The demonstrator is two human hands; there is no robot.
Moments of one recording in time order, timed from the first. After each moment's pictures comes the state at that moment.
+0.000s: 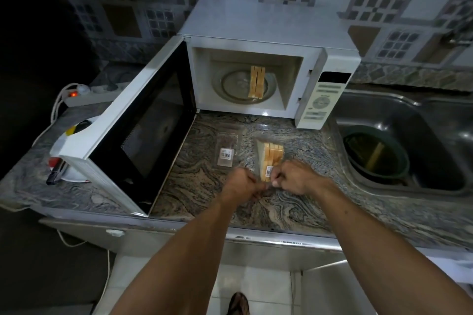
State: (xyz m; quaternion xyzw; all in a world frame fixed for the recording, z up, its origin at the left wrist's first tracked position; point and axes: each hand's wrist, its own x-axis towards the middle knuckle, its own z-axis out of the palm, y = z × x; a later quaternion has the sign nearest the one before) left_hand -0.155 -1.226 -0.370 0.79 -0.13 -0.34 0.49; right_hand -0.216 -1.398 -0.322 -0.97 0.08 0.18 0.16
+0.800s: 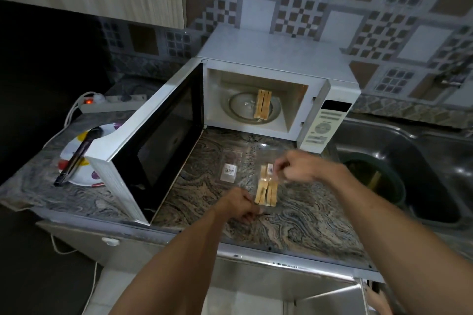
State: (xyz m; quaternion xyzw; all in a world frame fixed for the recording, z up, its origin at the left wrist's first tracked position) left_hand -0.148 -1.209 -0.362 0.76 -0.12 -0.45 0.45; right_hand -0.194 -1.388 -0.217 -0.94 0.07 0.22 0.23
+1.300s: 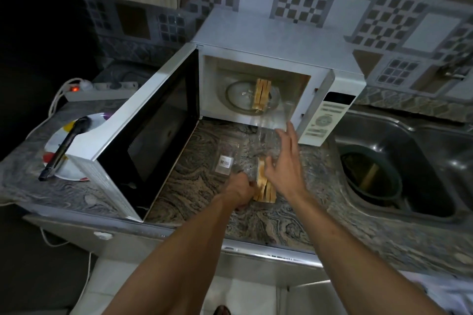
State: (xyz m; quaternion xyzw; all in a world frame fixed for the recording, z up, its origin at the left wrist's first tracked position) left_hand -0.131 -1.235 -0.365 0.89 -0.15 -0.29 0.30; right_hand -0.191 -1.347 -0.294 -0.93 0.16 -0.23 0.23
